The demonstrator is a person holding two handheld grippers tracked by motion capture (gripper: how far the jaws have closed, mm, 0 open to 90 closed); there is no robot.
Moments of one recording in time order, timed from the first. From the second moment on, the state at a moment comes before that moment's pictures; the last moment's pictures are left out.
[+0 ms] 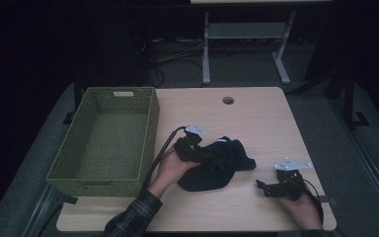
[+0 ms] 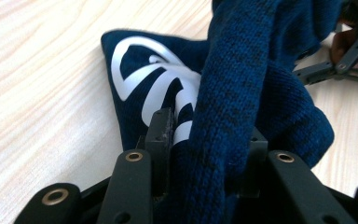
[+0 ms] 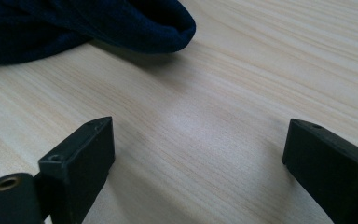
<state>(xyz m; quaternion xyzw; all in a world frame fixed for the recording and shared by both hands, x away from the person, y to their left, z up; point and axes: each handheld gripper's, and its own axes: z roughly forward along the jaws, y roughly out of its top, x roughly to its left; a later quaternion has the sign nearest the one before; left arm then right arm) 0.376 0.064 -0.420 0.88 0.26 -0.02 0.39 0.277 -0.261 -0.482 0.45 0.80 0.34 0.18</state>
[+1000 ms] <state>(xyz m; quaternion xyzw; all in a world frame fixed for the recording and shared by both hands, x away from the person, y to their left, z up) 0.342 0.048 -0.370 0.88 0.18 0.02 0.43 0.277 -0.261 -0.482 0.45 0.80 0.35 0.18</state>
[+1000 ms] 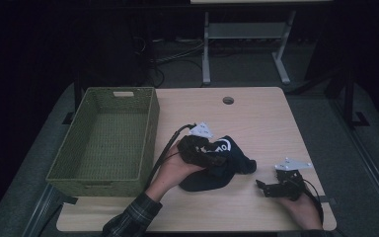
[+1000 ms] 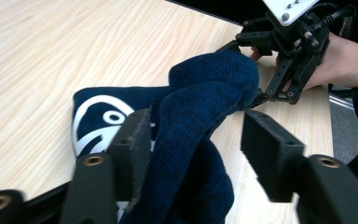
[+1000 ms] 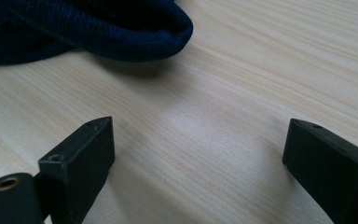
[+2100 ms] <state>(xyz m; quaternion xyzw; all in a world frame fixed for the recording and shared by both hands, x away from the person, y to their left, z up) 0.393 0.072 -0.360 0.84 0.26 0.04 0.47 0.277 -0.261 -0.482 0.45 0.80 0.34 0.18</state>
